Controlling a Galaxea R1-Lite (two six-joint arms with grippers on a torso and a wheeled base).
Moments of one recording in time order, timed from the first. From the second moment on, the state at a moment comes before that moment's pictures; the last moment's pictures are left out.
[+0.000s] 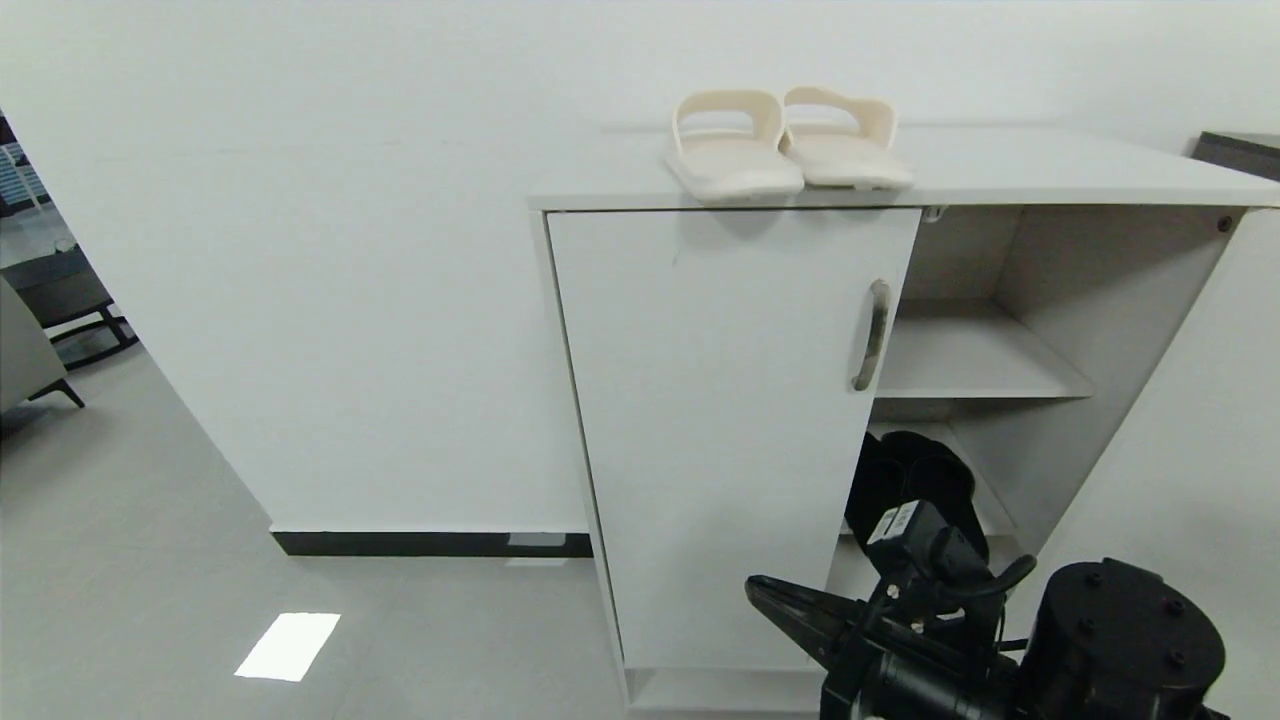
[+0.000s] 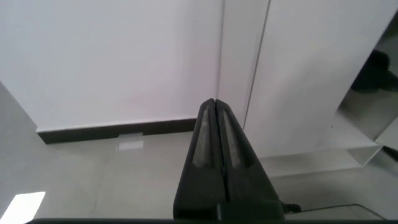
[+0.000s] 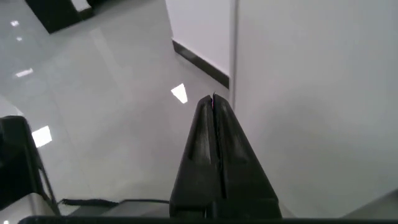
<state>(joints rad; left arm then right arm) 0.00 0.00 0.00 0.00 -0.09 0.02 0.93 1.85 -0.30 -1.49 0.00 0.07</state>
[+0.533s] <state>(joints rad) 0.00 0.00 0.00 0.00 -0.09 0.01 0.93 1.85 -0.30 -1.48 0.00 0.07</state>
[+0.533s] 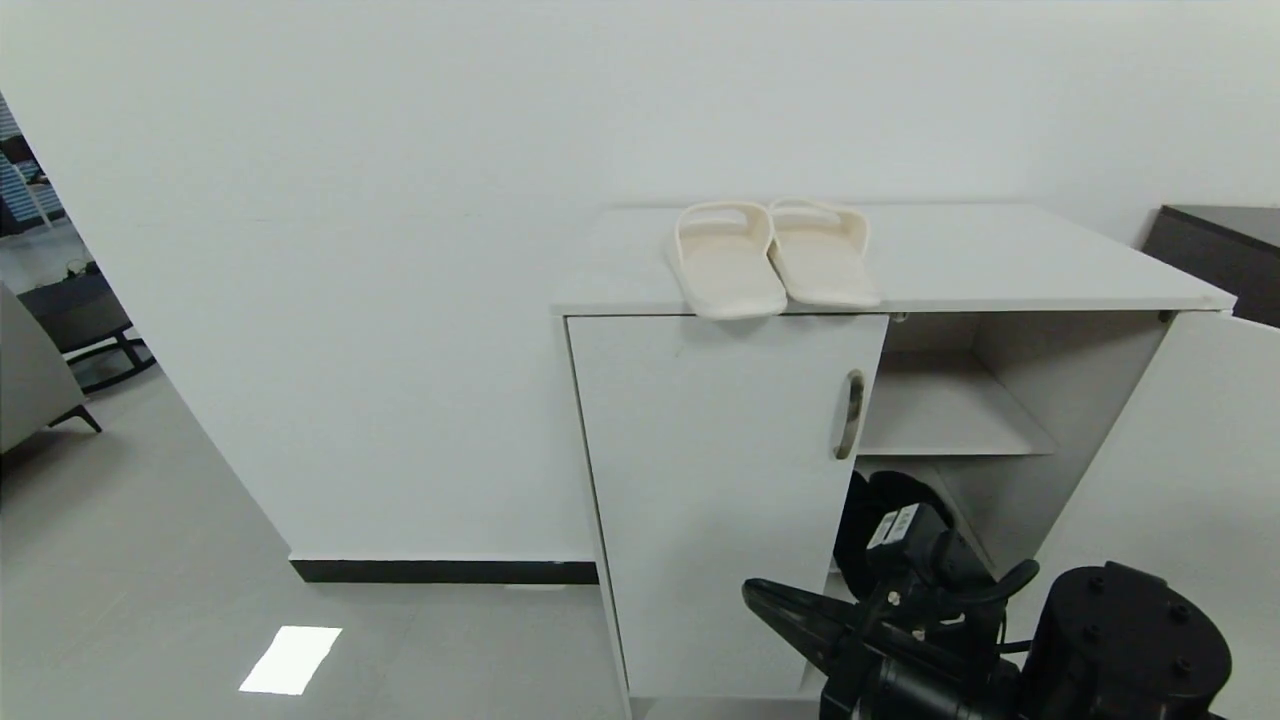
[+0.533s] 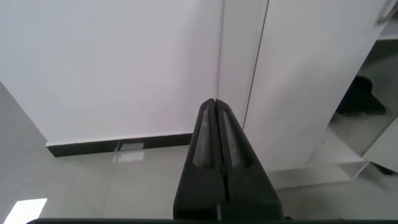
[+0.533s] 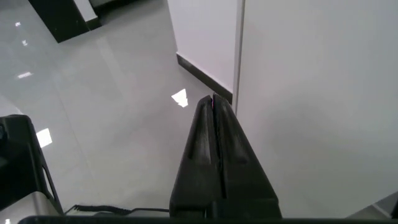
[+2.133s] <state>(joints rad) 0.00 0.00 0.00 0.00 -0.09 0.02 0.94 1.85 -0.44 -1.19 -0.26 0.03</state>
